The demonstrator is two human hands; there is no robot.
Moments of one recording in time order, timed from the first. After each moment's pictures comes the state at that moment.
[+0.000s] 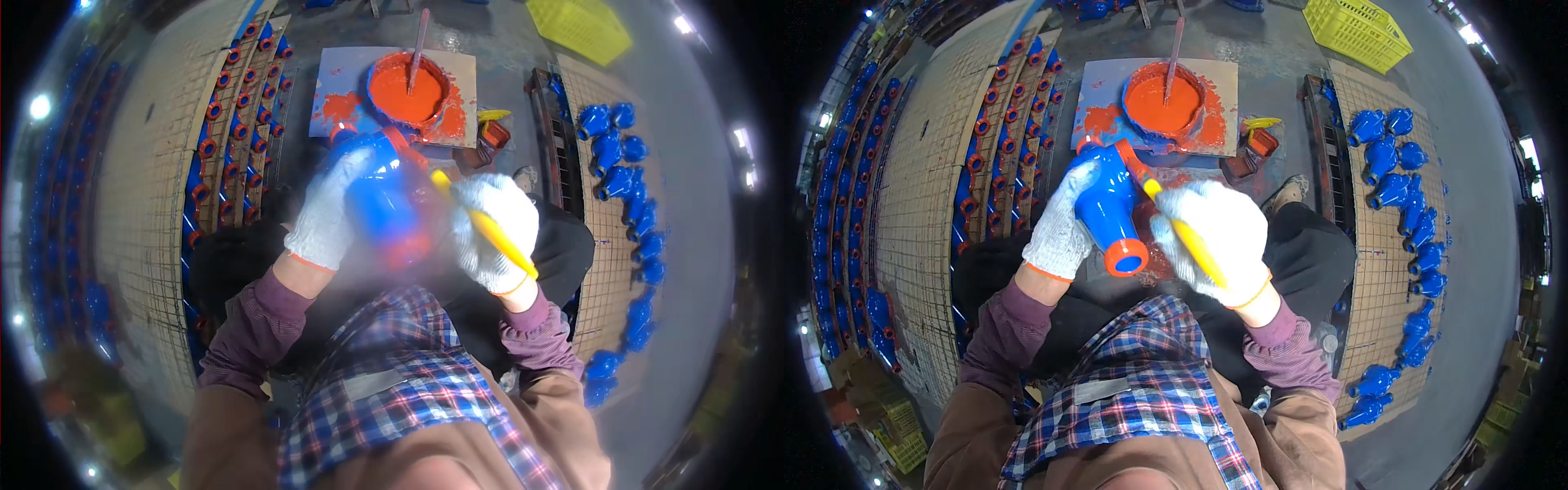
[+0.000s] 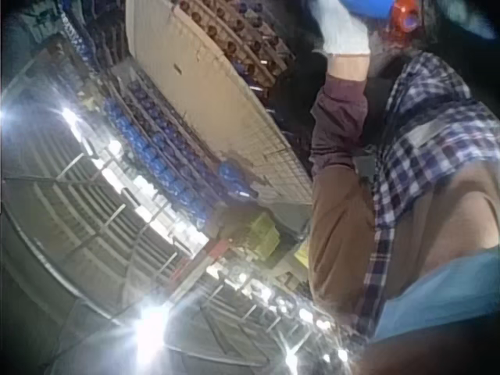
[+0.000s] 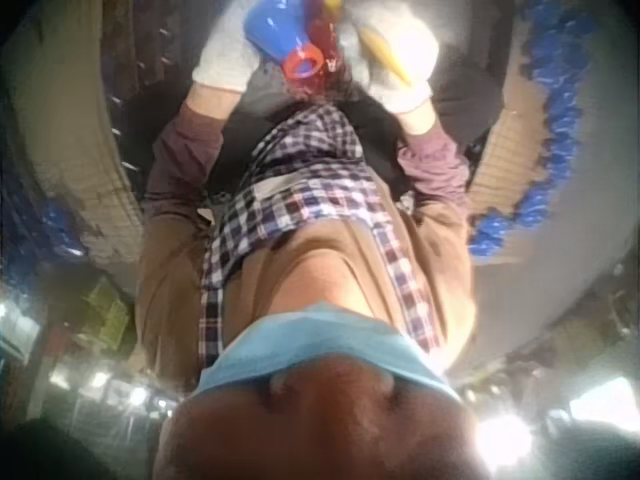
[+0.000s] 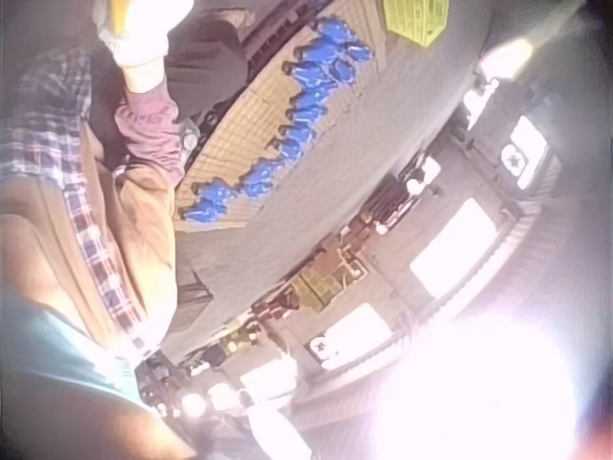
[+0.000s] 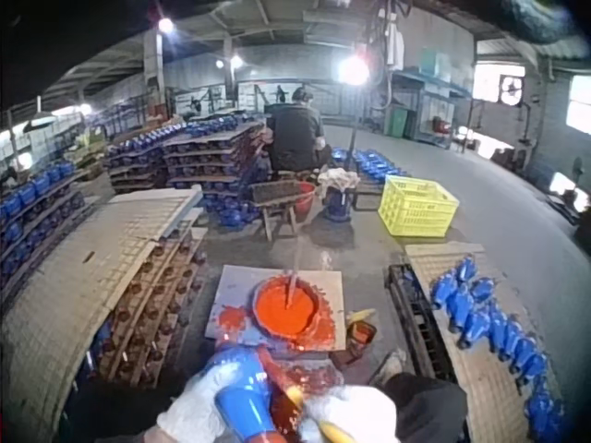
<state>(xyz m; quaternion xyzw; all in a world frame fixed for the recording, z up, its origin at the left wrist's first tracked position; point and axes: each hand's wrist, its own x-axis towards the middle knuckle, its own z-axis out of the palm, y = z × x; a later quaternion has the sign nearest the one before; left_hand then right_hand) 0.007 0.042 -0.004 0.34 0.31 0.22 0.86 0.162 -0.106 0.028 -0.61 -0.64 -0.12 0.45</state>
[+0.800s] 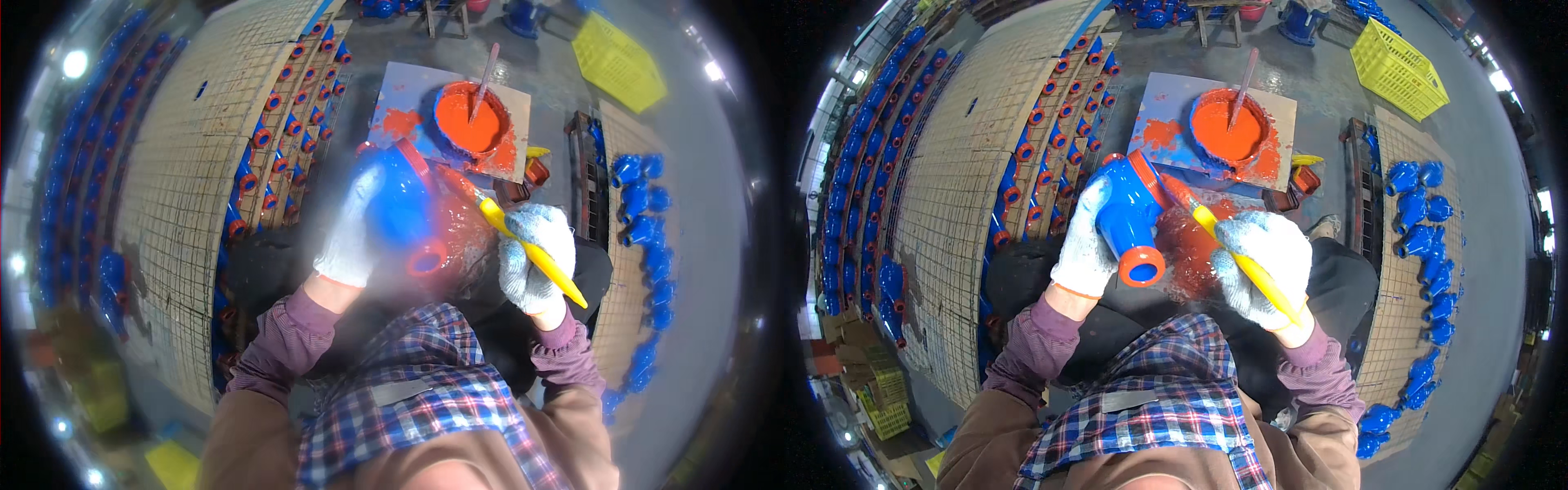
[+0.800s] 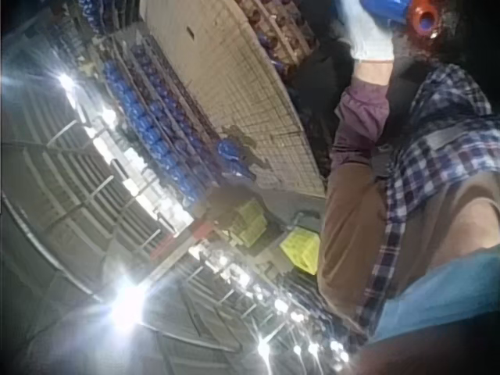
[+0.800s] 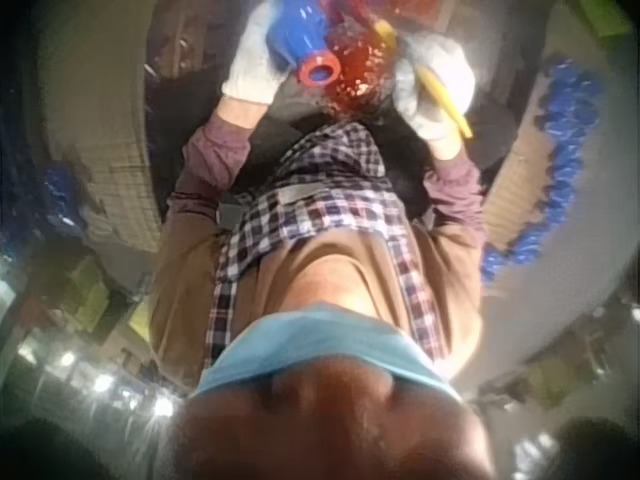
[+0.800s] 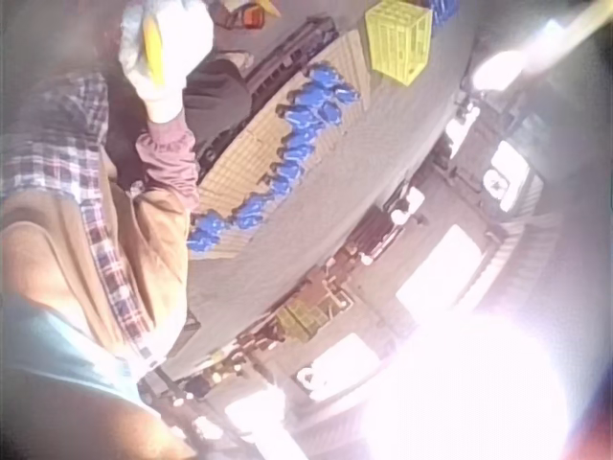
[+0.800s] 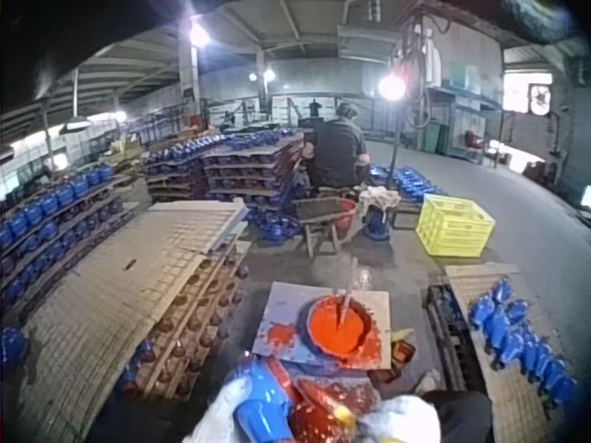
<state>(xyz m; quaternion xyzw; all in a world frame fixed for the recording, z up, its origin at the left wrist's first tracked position) -0.043 0.062 -0.019 0.27 0.29 0.31 0.87 0.143 -0.086 0.039 -0.59 -0.67 -0.12 0.44</state>
